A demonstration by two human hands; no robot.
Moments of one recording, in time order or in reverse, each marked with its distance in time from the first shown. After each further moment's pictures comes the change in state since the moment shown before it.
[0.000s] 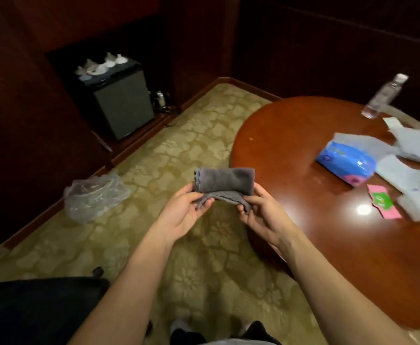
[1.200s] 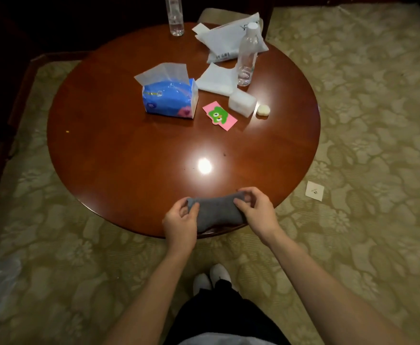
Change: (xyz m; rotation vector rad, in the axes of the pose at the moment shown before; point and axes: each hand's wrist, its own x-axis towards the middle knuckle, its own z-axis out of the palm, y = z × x) left_hand 0.015 -0.278 0.151 1.061 -0.143 0.179; right_hand -0.162 0.011 -0.282 -0.641 0.982 -0.269
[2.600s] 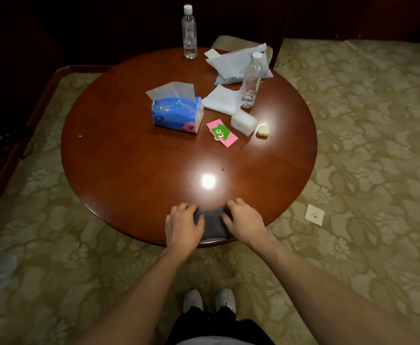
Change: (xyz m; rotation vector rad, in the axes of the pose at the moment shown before) left_hand 0.013 -0.003 0.017 0.860 -0.043 0.396; right_hand 0.017 -0.015 -0.003 -0.893 -0.241 -0.352
